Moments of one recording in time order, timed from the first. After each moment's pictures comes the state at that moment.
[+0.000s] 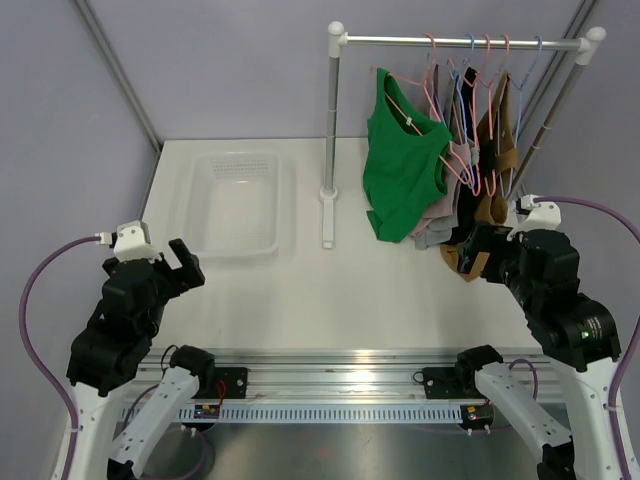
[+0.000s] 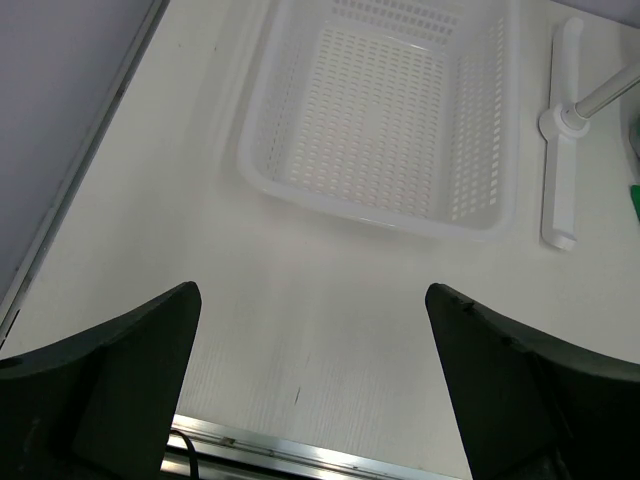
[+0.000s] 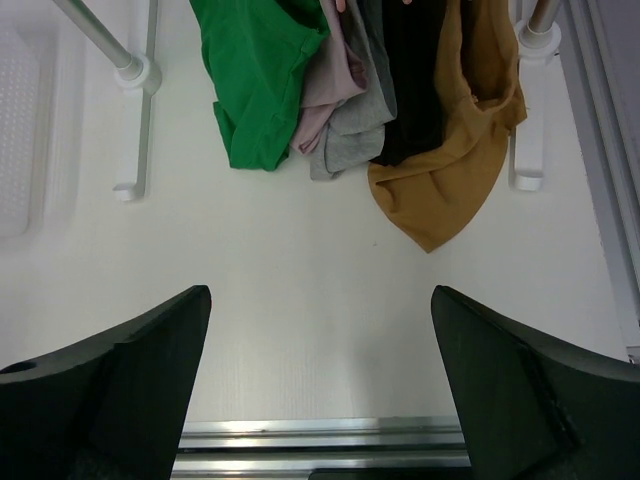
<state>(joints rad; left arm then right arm) -0.31 0.47 1.03 -1.00 -0.43 -0.37 0.28 0.67 1.22 -1.05 0.23 0.29</state>
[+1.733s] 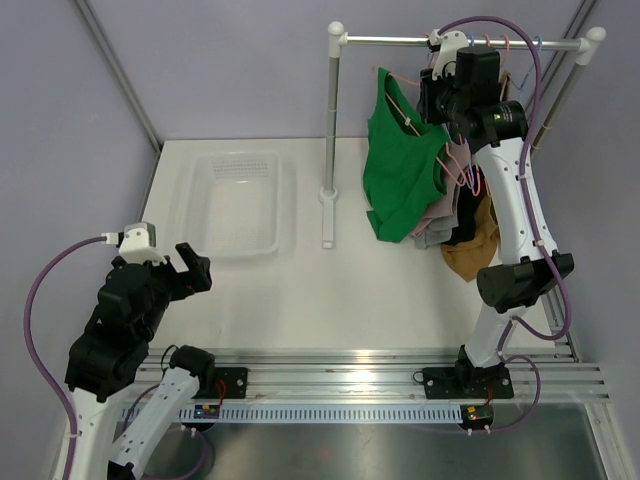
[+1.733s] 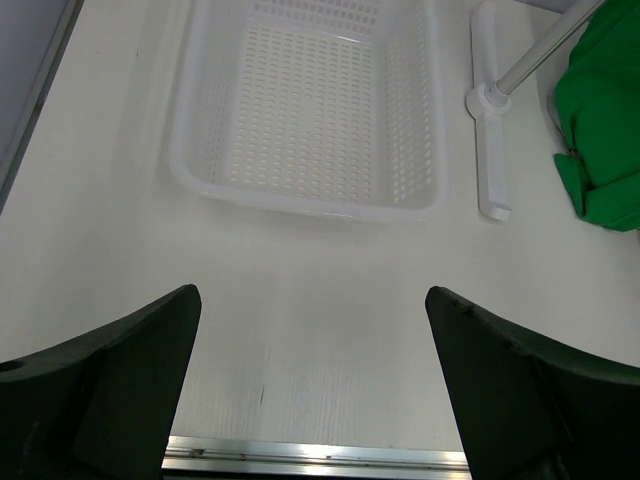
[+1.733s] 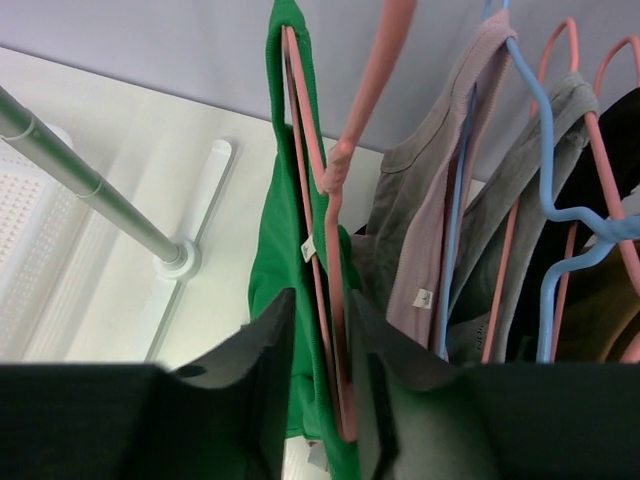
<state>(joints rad) -0.31 0.44 1.02 -0.97 -0.27 -0.36 0.23 1.84 2.30 -0.84 -0.03 -0.08</state>
